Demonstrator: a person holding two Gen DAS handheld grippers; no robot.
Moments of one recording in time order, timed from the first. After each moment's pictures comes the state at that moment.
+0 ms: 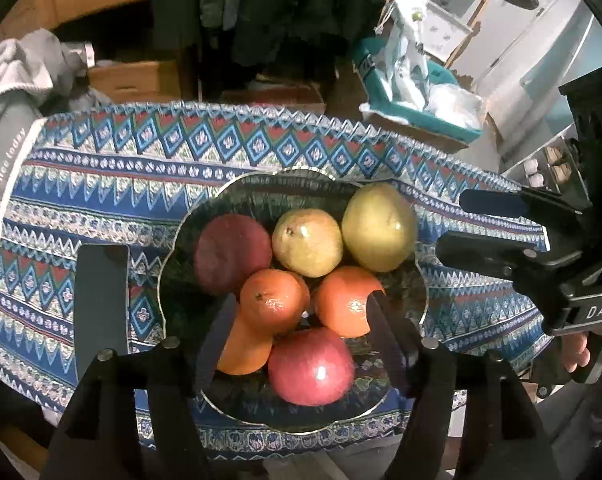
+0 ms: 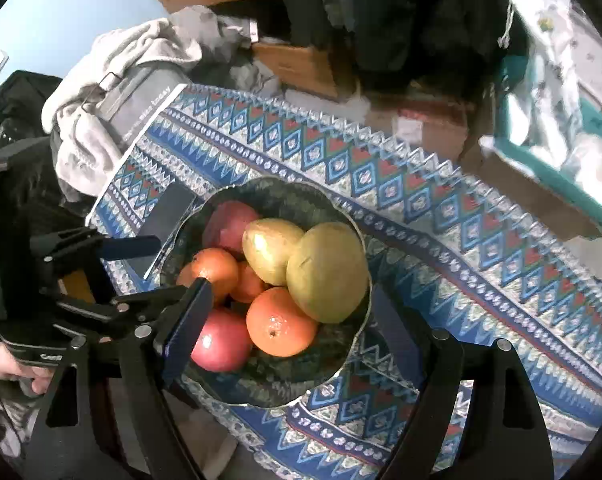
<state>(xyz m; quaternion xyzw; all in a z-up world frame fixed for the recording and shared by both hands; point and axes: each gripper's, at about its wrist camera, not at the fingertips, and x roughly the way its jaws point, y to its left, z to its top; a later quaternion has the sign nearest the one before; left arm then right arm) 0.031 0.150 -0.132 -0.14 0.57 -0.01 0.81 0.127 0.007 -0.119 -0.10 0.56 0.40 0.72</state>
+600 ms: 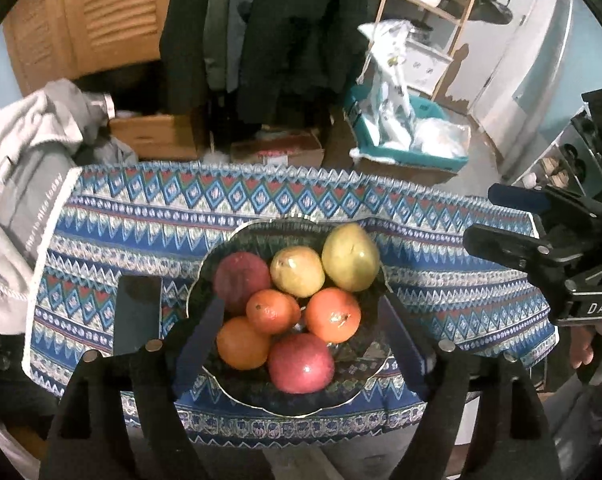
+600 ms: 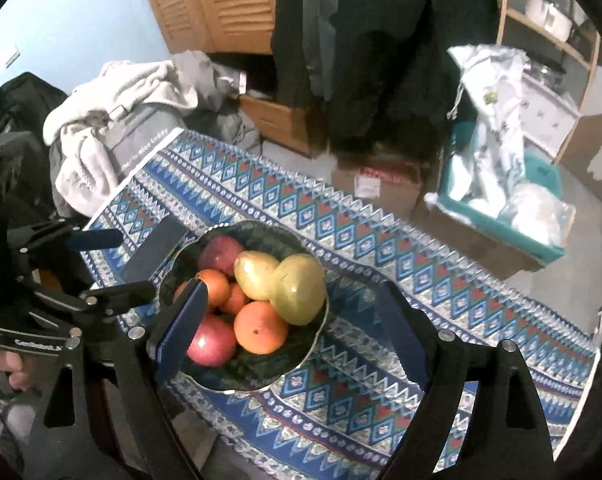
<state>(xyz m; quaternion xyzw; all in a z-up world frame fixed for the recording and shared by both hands) 0.006 0.133 -0.062 -0.10 0.51 0.01 0.86 0.095 -0.028 -0.042 -0.13 0.47 0.37 0.79</state>
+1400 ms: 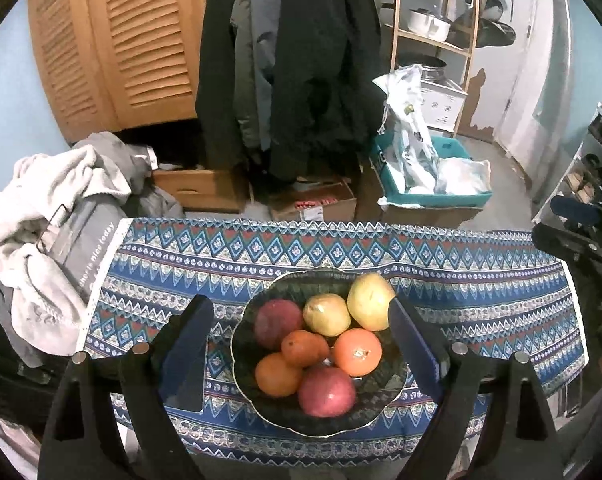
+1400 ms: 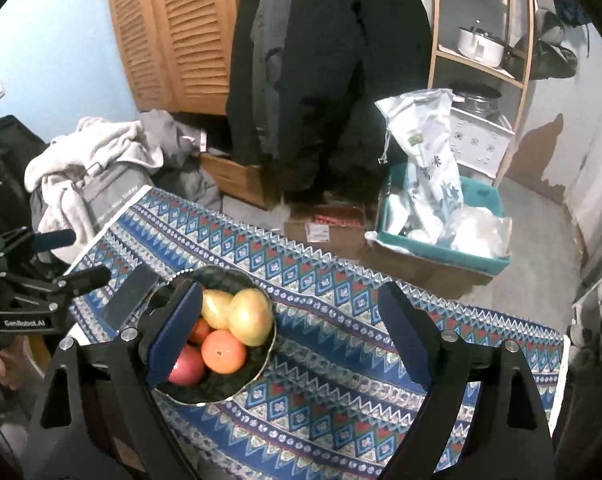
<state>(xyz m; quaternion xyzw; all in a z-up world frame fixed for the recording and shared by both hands) -0.006 0.121 -0.015 -0.04 0.44 0.09 0.89 0.081 -0.084 0.006 -0.10 0.39 0.31 0.86</state>
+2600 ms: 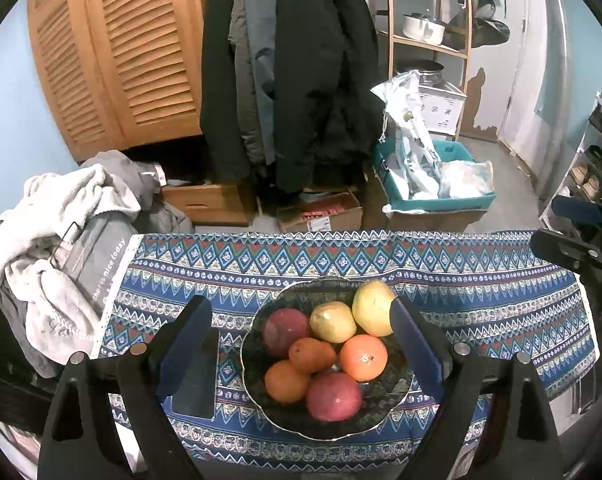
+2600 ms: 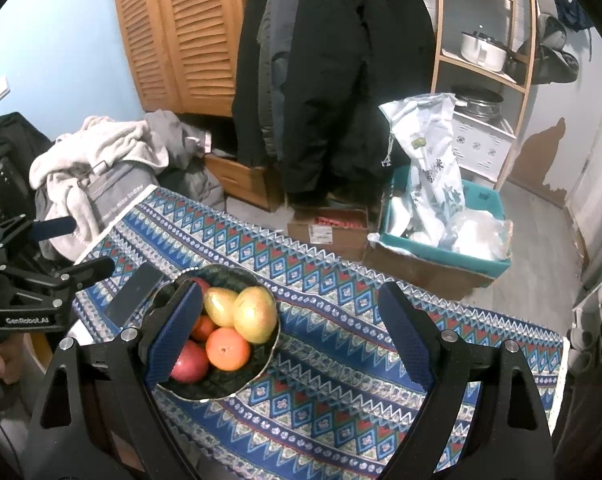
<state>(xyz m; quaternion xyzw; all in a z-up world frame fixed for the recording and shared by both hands) -0.010 0.109 -0.005 -0.01 0.42 0.10 0.90 0.072 -0.088 0.008 -0.10 0.39 0.32 0.86</state>
